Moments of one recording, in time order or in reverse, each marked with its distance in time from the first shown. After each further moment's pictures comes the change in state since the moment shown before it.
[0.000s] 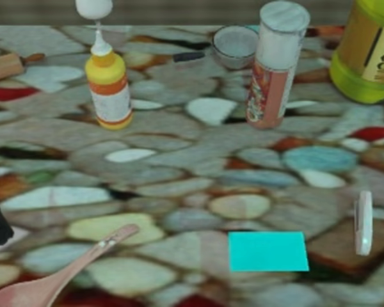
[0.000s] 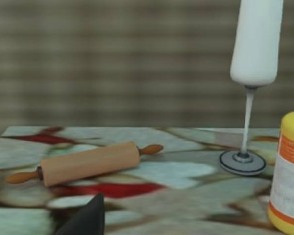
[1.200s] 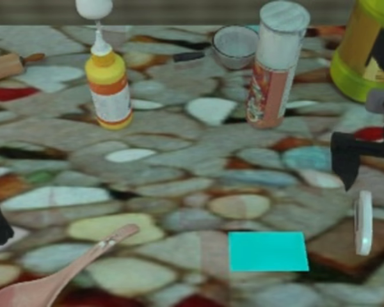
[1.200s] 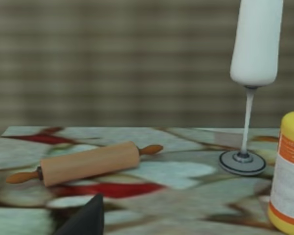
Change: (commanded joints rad) left arm 0.000 0.000 0.000 0.000 0.000 0.000; right arm 0.135 0.800 0.579 -0.518 -0.003 0.213
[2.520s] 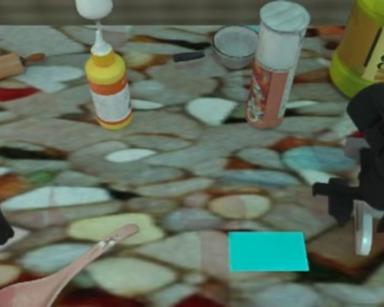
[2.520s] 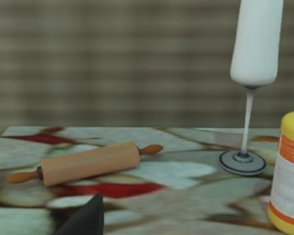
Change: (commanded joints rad) left arm 0.000 0.000 0.000 0.000 0.000 0.000; right arm 0.008 0.148 -0.234 0.382 0.000 0.008
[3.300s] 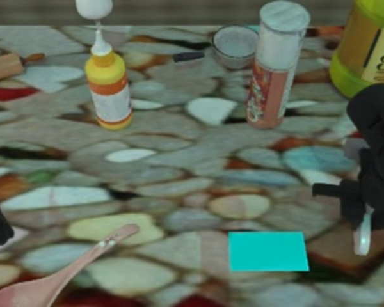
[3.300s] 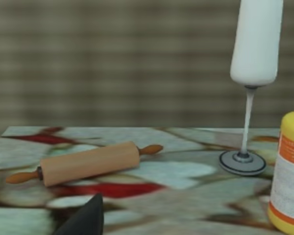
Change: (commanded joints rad) left arm 0.000 0.000 0.000 0.000 0.000 0.000; right arm 0.000 0.000 0.000 0.000 0.000 0.000
